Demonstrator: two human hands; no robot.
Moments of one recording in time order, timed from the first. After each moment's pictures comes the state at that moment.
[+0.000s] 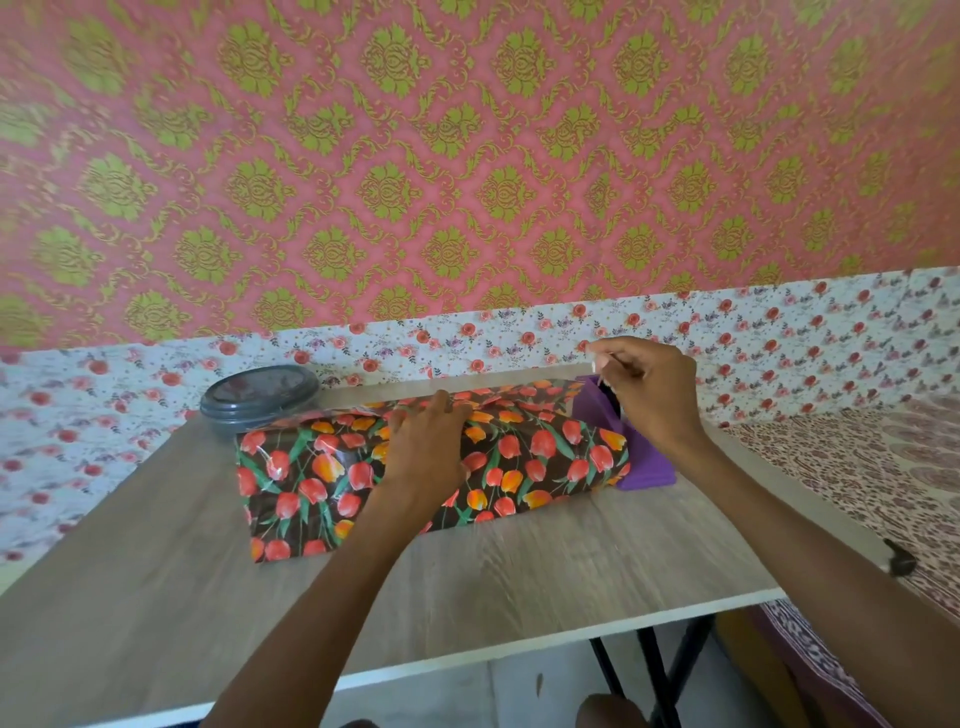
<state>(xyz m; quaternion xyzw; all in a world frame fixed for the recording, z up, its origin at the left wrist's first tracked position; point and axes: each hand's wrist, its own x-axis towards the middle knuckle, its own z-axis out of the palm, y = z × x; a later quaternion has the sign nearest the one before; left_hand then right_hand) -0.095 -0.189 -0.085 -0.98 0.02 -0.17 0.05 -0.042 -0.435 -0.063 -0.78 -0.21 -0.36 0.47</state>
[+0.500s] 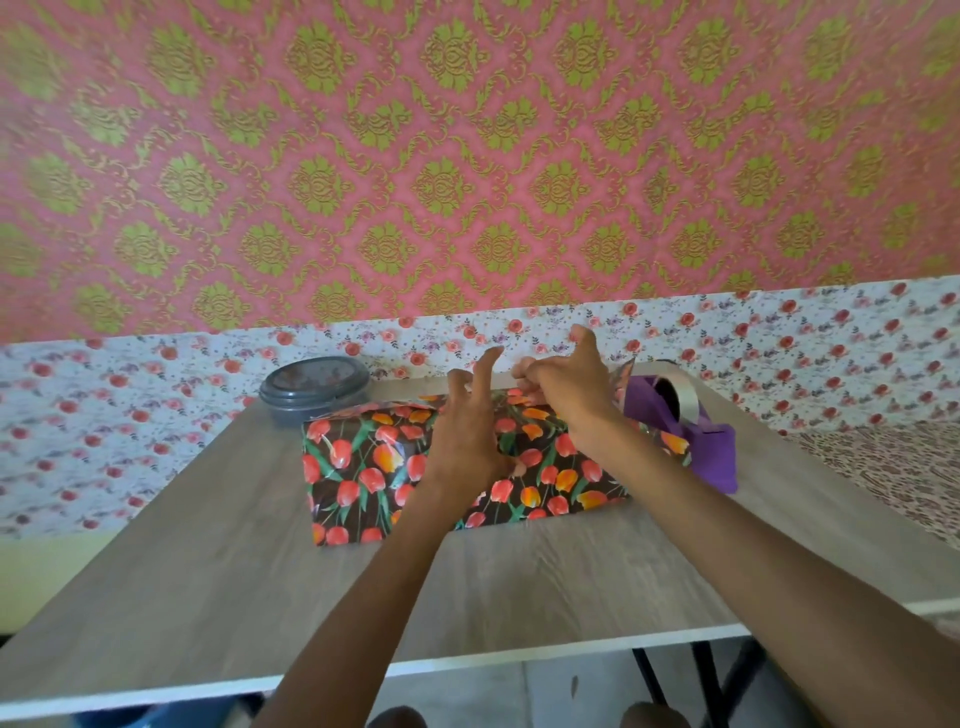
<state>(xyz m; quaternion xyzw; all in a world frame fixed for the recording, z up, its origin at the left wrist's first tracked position) -0.102 -0.176 -0.083 -0.94 0.04 -0.24 -0.23 -0.054 -0.297 -0.043 -0.73 -0.07 -0.08 0.68</state>
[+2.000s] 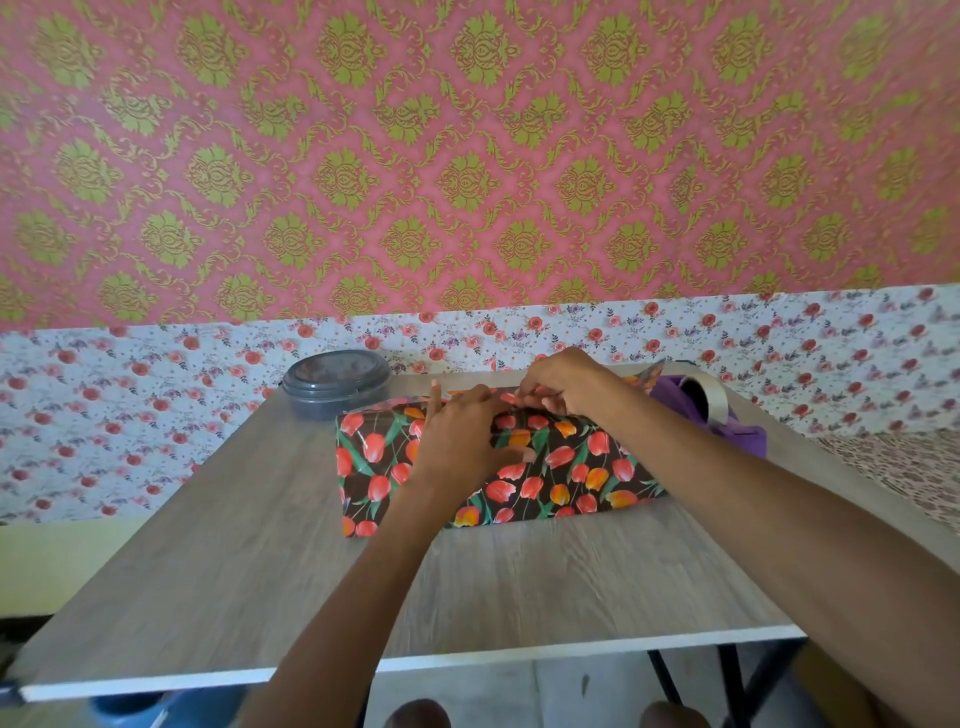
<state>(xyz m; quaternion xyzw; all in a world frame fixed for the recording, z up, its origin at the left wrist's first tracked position) -0.106 -0.128 -0.091 -0.97 0.06 -0.23 -0.06 -0.017 -0.252 -0.031 -0.84 0.03 0.14 0.52</state>
